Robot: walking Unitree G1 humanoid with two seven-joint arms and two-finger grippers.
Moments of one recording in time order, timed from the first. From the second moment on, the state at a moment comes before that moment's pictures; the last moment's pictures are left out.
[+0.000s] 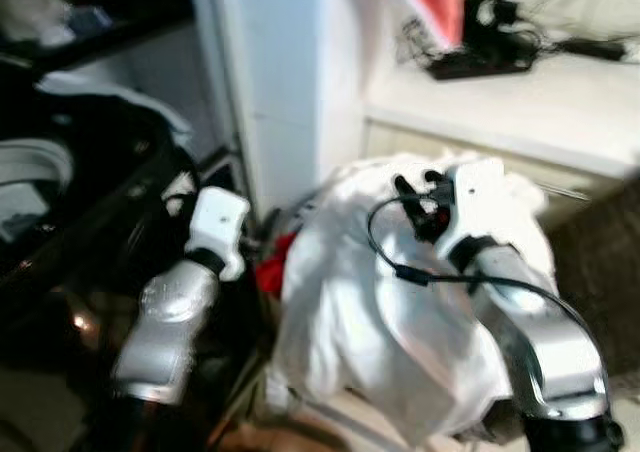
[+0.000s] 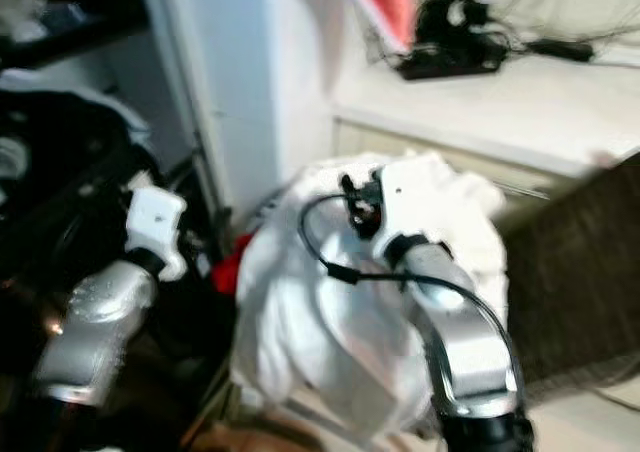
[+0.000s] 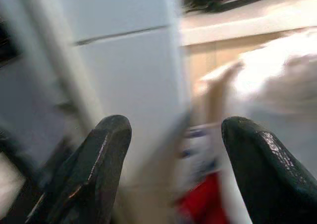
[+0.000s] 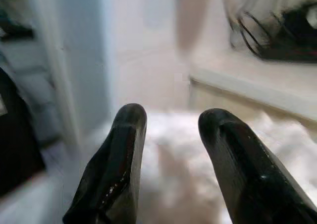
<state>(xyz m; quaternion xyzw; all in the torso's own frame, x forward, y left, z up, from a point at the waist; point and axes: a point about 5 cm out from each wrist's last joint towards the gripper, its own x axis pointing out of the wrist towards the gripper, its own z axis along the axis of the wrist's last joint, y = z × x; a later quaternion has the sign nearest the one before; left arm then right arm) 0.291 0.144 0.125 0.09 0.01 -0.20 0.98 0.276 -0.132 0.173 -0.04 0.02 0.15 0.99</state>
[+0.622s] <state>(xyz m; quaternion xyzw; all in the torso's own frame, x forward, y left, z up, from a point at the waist) 0.284 0.140 0.127 0.09 0.00 -0.23 0.97 0.274 -0.132 0.177 -0.05 0.02 0.15 0.99</state>
